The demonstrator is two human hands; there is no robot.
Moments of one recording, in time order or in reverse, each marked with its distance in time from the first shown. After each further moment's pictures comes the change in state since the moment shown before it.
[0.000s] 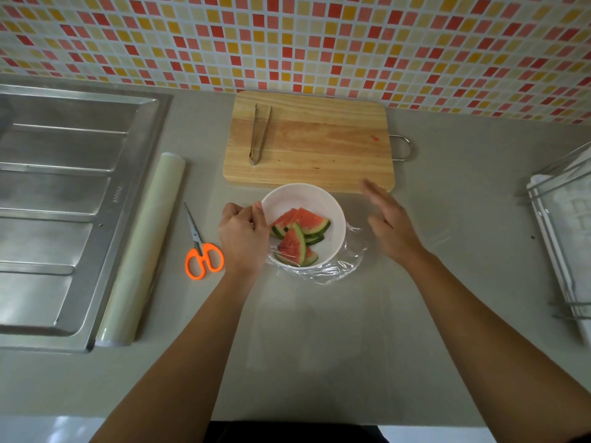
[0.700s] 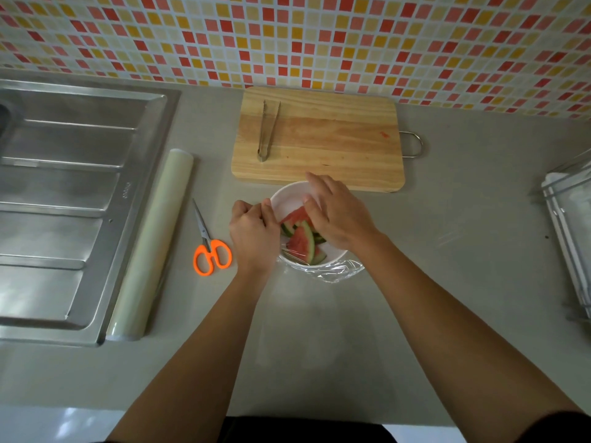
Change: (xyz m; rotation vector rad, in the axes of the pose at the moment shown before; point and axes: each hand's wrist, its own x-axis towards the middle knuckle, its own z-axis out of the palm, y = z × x) left_hand -0.004 0.008 -0.001 0.010 0.046 0.010; right_hand 0.021 -0.065 0.050 -0.335 -0.196 -0.108
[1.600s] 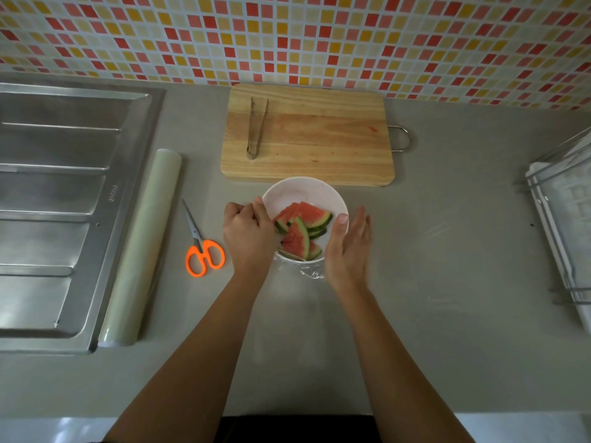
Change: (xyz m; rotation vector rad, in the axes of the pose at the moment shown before) left_hand -0.004 0.002 0.002 -0.004 -0.027 -0.103; right_hand -0.060 -0.012 0.043 0.560 0.450 0.541
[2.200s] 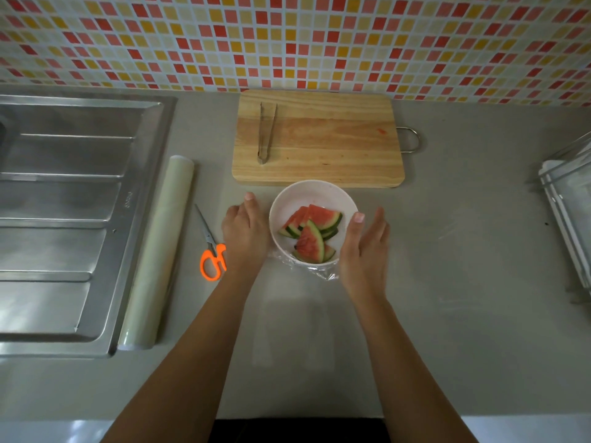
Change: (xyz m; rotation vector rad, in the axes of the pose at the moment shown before) left_hand 0.018 -0.002 -0.022 -0.141 -0.193 -0.157; right_hand -0.012 -0.016 -0.007 -0.007 0.093 0.041
